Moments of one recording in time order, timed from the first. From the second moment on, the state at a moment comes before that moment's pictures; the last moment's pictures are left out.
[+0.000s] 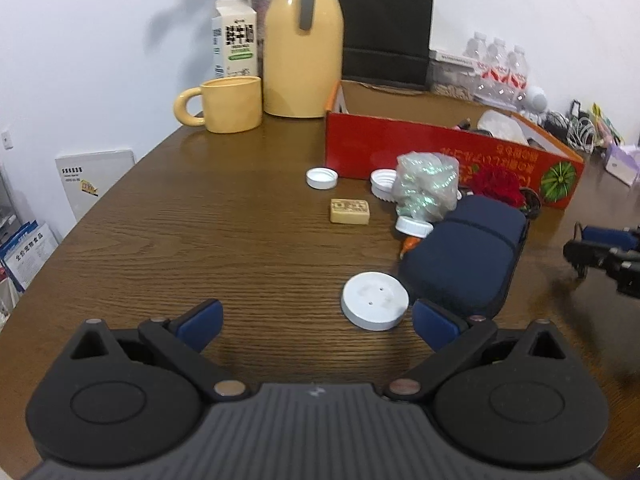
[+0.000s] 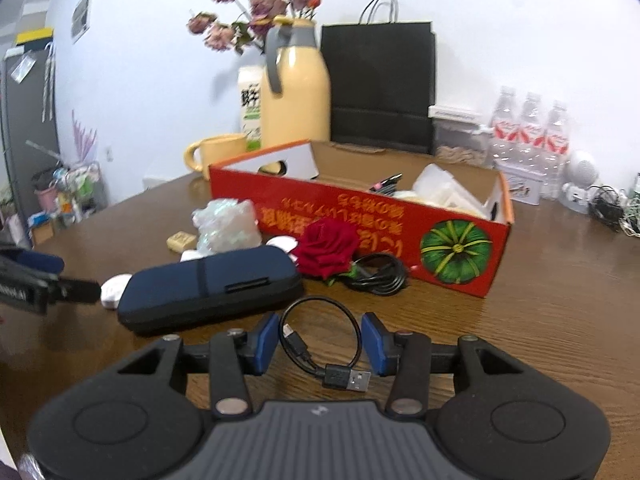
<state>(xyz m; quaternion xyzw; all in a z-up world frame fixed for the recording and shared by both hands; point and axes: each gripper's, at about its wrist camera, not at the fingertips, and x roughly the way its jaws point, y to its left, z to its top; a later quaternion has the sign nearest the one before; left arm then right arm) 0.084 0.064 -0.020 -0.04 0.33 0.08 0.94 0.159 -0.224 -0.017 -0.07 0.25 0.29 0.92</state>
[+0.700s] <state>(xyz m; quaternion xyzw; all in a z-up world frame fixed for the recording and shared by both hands) 0.091 0.049 -0.025 -0.02 0.31 0.04 0.95 0.153 -0.225 -0.015 -0.06 0.24 0.28 0.93</state>
